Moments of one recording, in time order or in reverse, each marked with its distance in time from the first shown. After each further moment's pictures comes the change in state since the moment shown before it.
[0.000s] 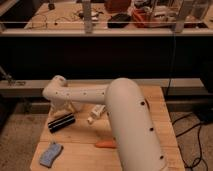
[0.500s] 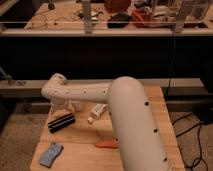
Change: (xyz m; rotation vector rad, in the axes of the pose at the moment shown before) arm -0.009 0.003 -0.024 -0.021 -0.013 0.071
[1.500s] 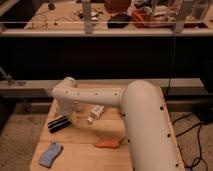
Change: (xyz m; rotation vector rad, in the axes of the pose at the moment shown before) arm -0.050 0.014 0.008 0.041 -0.190 0.487
